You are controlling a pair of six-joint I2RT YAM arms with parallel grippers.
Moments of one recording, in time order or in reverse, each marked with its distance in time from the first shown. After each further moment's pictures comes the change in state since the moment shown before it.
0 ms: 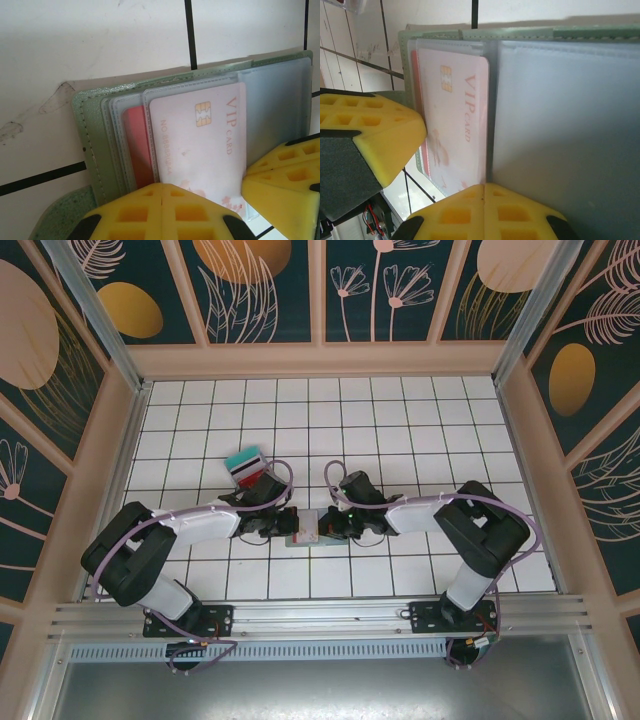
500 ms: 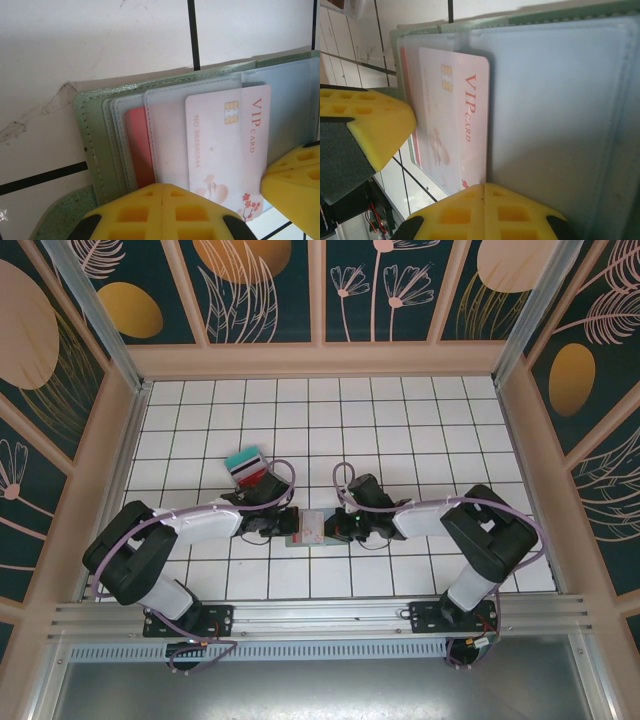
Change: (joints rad) left arm -0.010 0.010 0.023 -0.032 -0.031 0.001; right arm -0.029 -0.054 -0.076 0.041 -0.008 0.018
